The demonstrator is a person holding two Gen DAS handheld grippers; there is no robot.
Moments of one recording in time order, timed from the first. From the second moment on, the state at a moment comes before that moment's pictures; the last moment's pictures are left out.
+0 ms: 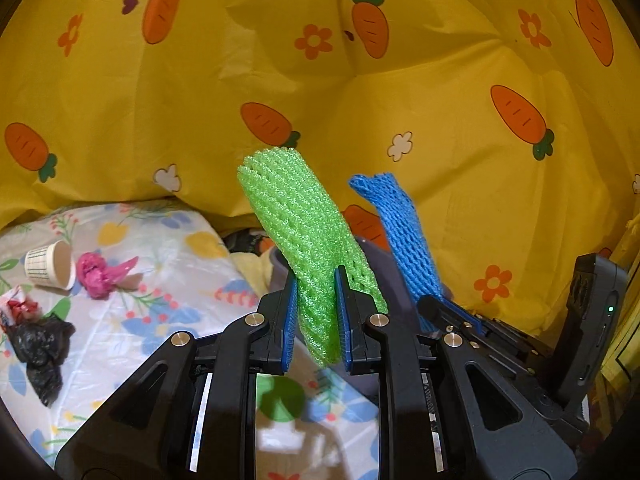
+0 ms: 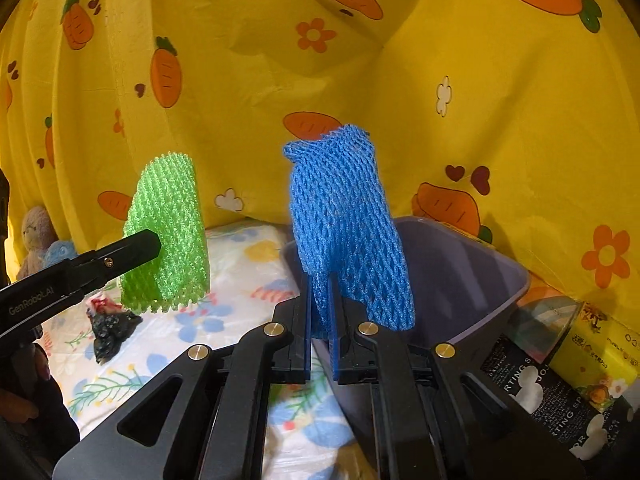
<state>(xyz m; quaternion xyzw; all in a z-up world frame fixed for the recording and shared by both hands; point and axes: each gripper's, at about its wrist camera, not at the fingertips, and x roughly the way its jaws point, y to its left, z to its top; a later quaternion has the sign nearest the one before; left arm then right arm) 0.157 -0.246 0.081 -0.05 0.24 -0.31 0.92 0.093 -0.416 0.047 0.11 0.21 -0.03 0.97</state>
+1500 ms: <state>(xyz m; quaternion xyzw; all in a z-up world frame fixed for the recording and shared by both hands) 0.223 -0.332 0.036 -0.04 0.31 -0.38 0.87 0.141 -0.468 0.007 0.14 0.28 -0.08 0.95</state>
